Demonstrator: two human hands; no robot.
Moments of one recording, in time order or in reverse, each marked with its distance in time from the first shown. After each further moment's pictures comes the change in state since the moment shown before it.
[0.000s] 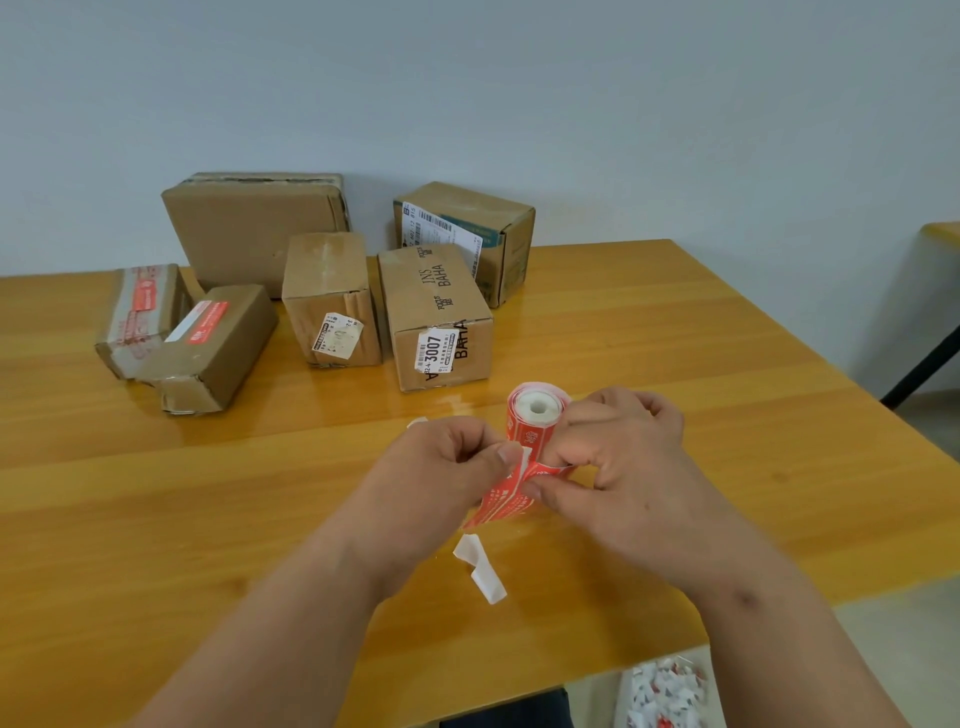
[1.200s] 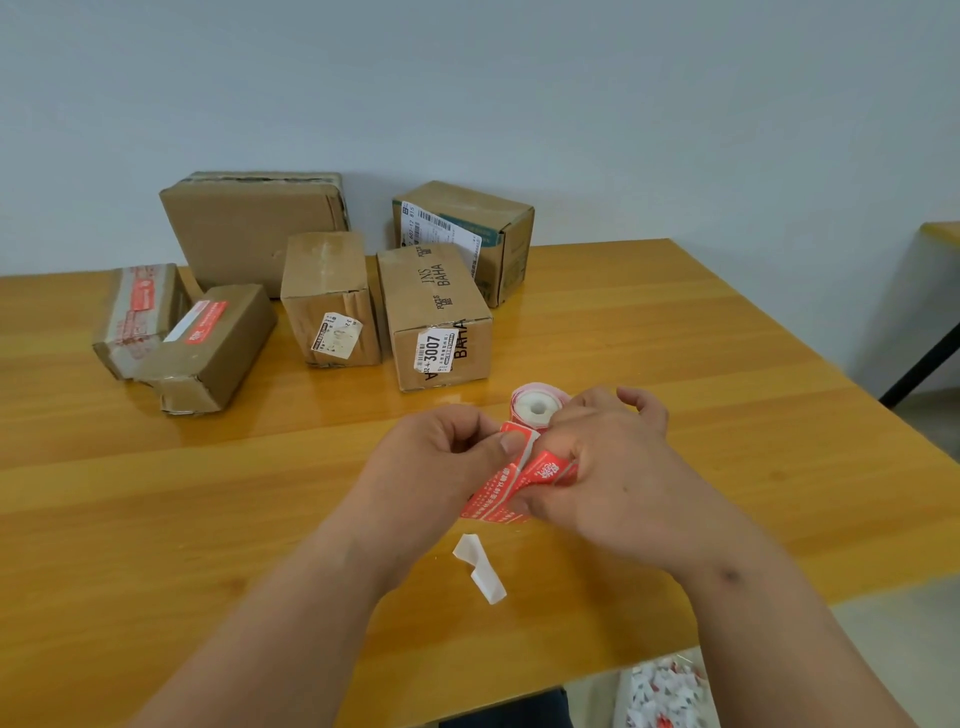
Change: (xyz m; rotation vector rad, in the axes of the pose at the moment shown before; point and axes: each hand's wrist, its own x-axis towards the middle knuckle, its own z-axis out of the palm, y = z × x) left_hand 0.001 0.004 0.000 -0.034 0.057 0.018; right_hand 0.010 -0.011 -0.005 -0.098 -0.174 0.081
